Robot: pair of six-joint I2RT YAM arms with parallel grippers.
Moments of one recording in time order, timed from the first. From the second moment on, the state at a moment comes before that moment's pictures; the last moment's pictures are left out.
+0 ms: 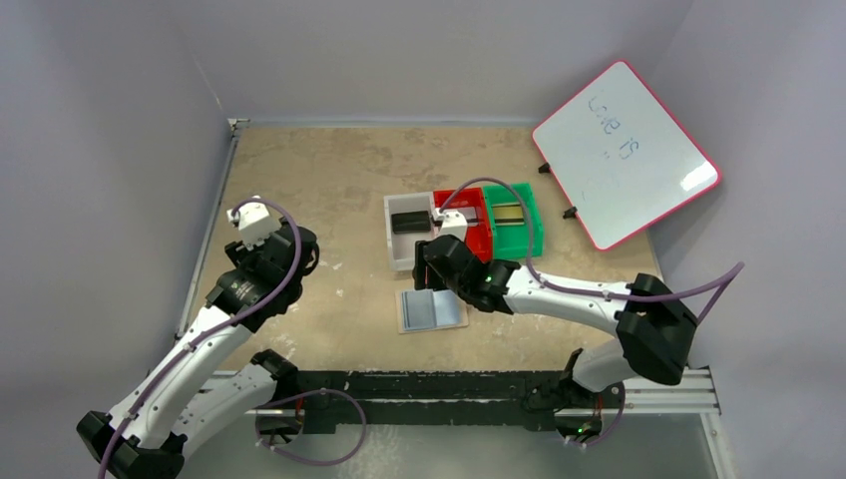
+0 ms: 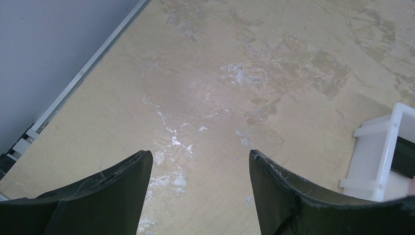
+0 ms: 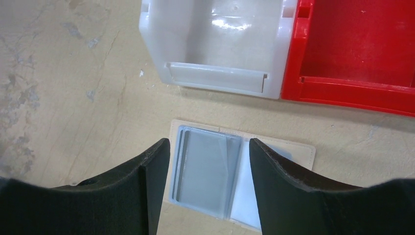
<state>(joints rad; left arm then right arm) -0.55 0.79 0.84 -0.85 -0.91 -0.76 1.02 1.45 0.89 -0.18 0.41 0.71</state>
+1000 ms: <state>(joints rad) -0.55 0.82 0.84 -0.85 -0.91 -0.76 1.13 1.68 0.92 -0.25 0.41 0.76</state>
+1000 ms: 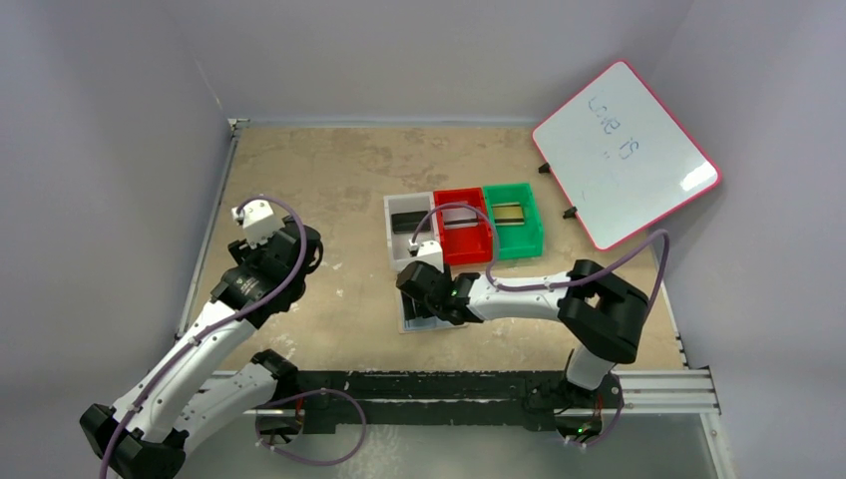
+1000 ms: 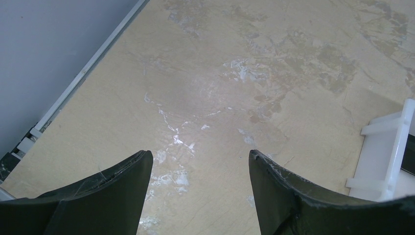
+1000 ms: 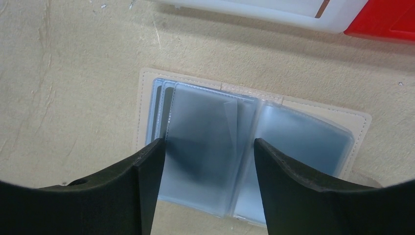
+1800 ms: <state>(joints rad) -0.55 0.83 0.84 -0.85 -0.90 -0.76 1.13 1.70 0.93 -0.22 0.44 0.82</state>
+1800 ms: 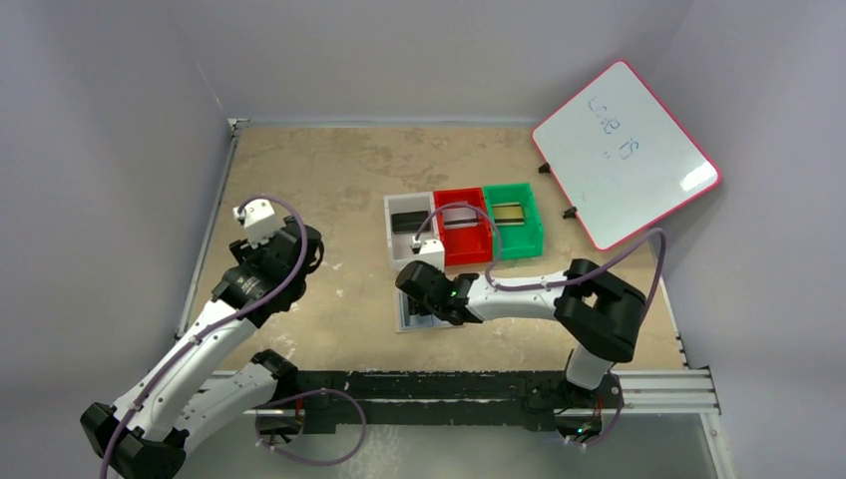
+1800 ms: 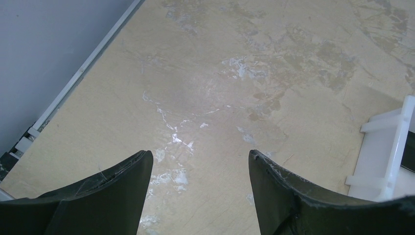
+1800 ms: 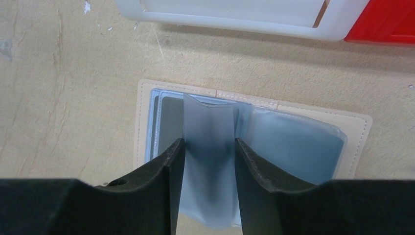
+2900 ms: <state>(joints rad) -0.86 1.05 0.50 -0.03 -0.05 -0.92 0.91 1.54 0.50 0.38 0.06 0.94</state>
